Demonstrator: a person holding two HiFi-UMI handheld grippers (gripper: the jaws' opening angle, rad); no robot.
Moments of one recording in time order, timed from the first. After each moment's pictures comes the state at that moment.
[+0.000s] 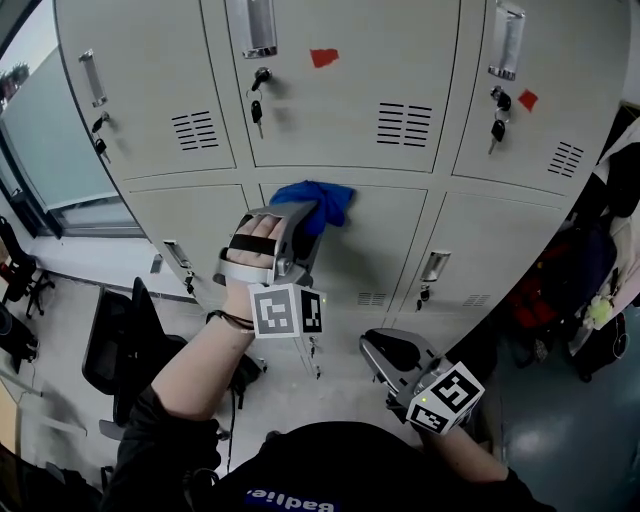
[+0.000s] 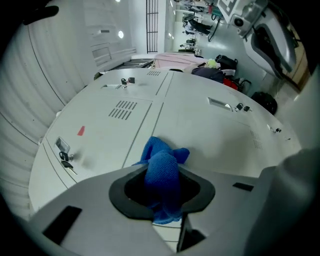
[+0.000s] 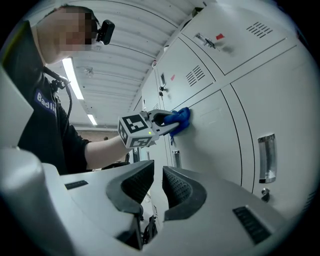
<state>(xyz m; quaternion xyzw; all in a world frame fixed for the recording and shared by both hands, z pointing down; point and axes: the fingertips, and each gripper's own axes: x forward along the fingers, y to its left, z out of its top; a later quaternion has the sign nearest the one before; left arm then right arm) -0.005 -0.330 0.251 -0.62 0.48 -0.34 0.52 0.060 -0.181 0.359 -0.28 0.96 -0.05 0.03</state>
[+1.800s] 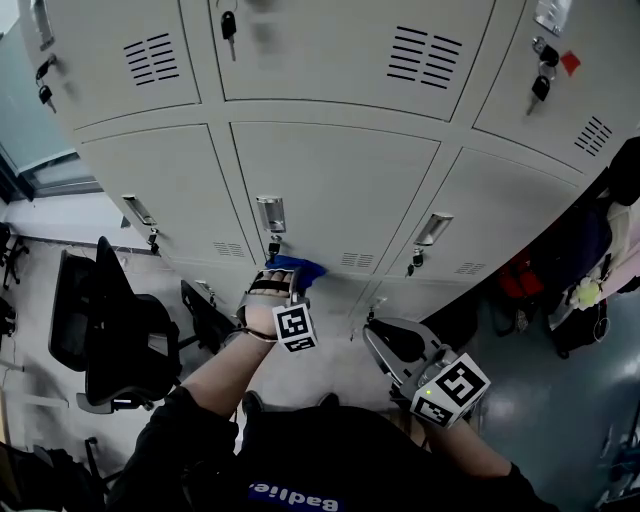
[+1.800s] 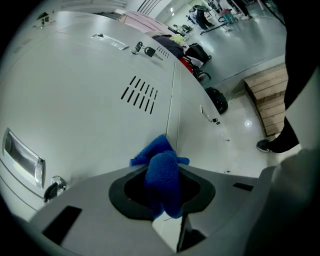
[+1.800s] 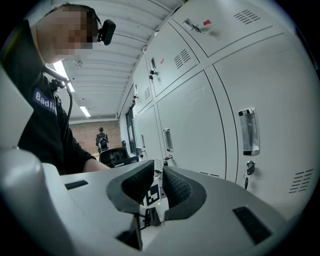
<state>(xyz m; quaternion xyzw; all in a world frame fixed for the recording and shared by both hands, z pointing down) -0.011 -0.341 0.637 -0.69 0.35 -0.56 0.31 0.088 -0.181 0.418 -0.30 0.95 -0.10 -0.04</state>
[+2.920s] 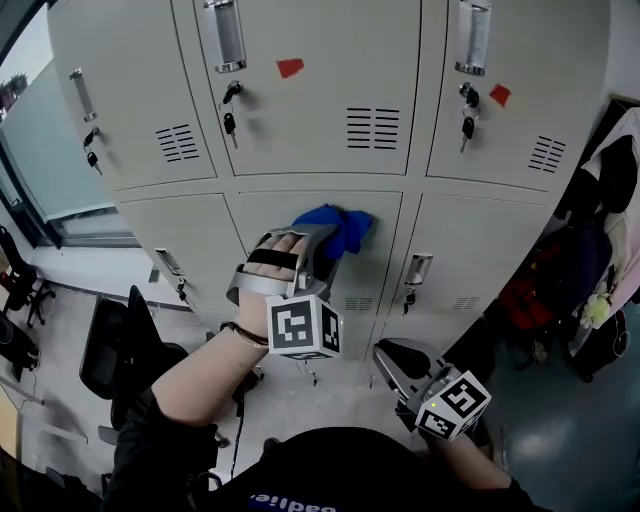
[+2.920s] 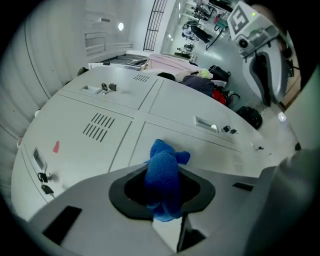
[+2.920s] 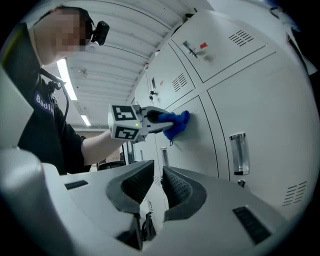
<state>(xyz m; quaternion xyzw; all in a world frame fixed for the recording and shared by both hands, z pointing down) 0.063 -0.312 0.277 -0.67 0.42 -0.38 0.48 0.116 -0.177 0.375 -0.31 0.95 -0.07 0.03</state>
